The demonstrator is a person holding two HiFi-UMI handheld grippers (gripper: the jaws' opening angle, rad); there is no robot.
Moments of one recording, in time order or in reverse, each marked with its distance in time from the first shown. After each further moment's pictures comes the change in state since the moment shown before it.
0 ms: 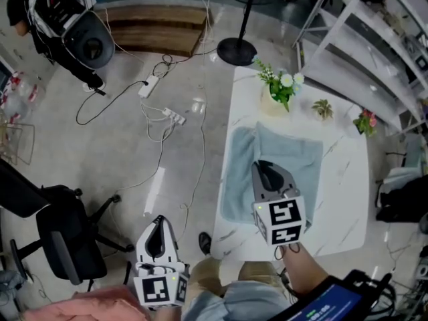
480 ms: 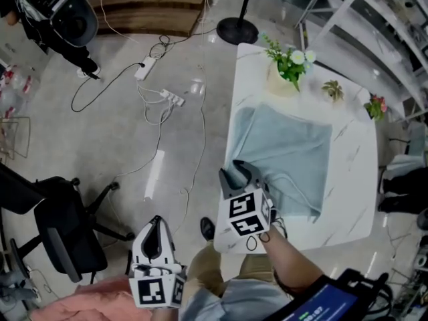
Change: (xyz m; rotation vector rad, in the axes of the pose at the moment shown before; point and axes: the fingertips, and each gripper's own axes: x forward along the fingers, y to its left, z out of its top) left arm -0.004 0.018 -0.037 0.000 0.094 -0.012; right arm 0.070 0.083 -0.084 -0.168 0.180 0.129
